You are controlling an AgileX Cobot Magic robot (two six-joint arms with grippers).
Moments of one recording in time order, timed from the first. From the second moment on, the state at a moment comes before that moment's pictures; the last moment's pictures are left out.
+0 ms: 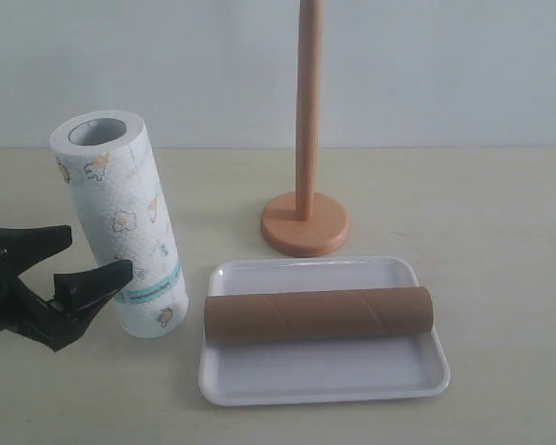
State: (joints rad) left arm -0.01 1.61 -0.24 0.70 -1.11 -0.26; right arm 0.02 0.01 0.00 0.14 0.38 0.02
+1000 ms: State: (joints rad) left arm -0.01 1.86 -0.47 0.77 -1.21 -0.22; right arm 0.02 0.01 0.00 0.14 0.38 0.02
